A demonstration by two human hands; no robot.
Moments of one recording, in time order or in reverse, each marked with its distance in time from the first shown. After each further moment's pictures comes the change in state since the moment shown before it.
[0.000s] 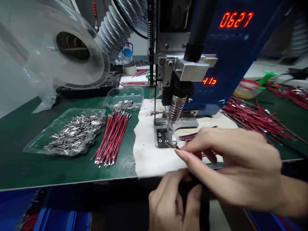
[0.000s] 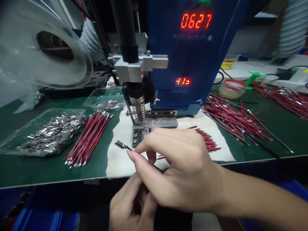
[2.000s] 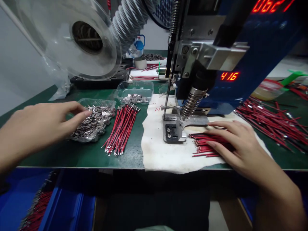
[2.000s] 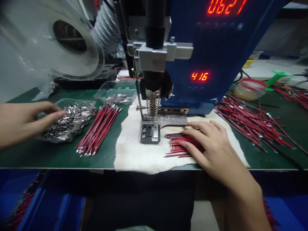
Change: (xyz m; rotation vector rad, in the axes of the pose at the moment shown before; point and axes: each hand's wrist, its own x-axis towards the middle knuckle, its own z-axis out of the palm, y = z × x) left_hand 0.197 -0.034 -0.243 1.093 -0.062 -0.026; right_hand -0.081 0.094 -0.014 -0.410 -0.243 0.117
